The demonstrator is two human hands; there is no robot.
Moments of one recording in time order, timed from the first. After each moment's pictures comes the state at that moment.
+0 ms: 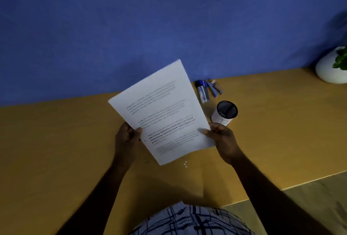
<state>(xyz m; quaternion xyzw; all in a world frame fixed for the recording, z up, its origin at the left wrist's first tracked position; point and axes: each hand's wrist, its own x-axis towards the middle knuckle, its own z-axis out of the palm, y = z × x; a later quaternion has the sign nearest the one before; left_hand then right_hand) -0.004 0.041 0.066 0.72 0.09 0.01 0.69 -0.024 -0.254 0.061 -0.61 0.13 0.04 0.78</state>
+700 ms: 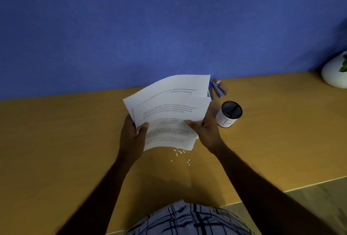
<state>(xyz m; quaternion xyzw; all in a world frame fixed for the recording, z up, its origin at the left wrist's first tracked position) -0.006 0.042 0.078 0.79 0.02 0.07 0.61 0.002 -0.193 0.079 -0.73 0.01 -0.04 0.68</state>
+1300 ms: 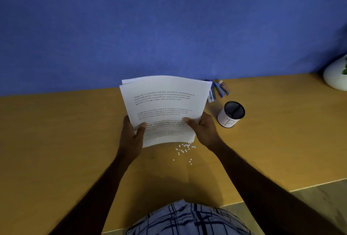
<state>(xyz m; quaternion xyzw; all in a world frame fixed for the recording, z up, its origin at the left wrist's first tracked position) -0.001 0.061 0.055 0.80 0.05 0.05 0.59 0.009 -0.179 0.082 -0.78 0.01 0.01 0.62</state>
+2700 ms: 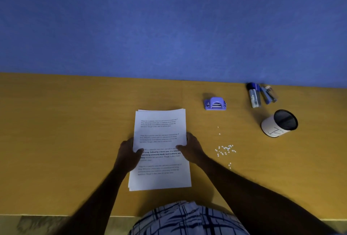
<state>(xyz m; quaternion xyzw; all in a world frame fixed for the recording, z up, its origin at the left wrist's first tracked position) -0.051 0.223 -0.019 0.90 0.17 -0.12 0.39 -0.001 -0.011 -0.022 -0.86 0.08 0.24 0.45</state>
